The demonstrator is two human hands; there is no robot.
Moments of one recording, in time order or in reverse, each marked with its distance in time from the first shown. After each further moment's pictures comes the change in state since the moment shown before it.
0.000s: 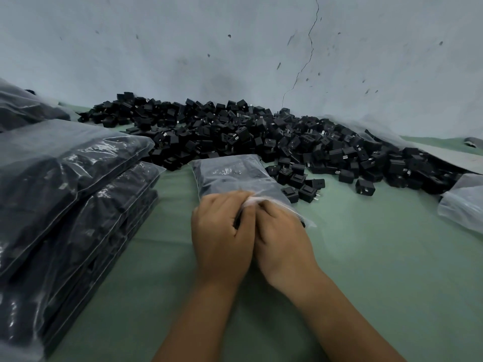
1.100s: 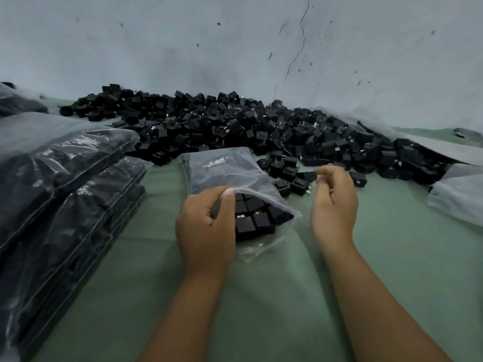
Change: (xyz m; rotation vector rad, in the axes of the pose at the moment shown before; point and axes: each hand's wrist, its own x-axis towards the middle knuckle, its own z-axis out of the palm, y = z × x) left_hand 0.002 0.004 0.001 -0.208 0.070 -0.288; right_hand 0.015 0.080 -0.014 0.363 0.634 0.484
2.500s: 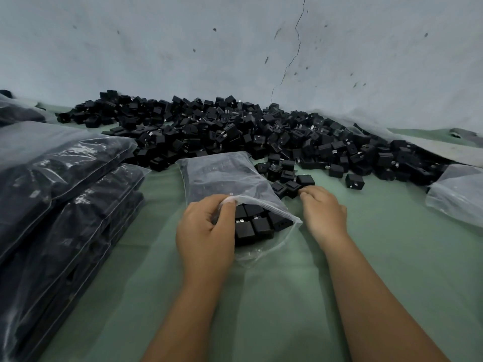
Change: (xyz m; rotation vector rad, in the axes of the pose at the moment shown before) left_hand 0.001 -0.009 0.002 -0.060 -0.084 -0.110; right_hand 0.018 0.037 0.011 -0.361 -0.380 0.168
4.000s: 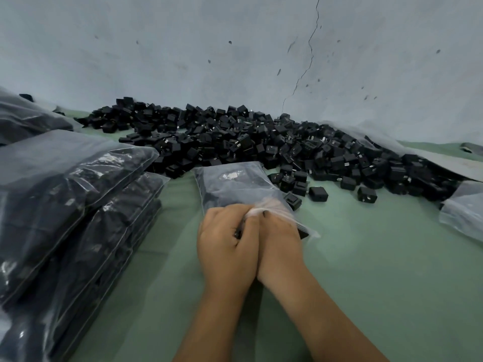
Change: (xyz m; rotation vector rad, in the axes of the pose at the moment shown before) left_hand -0.001 0.007 -0.003 0.099 0.027 0.225; right_hand -0.084 -0.106 0.023 -0.504 -0.194 -0.529
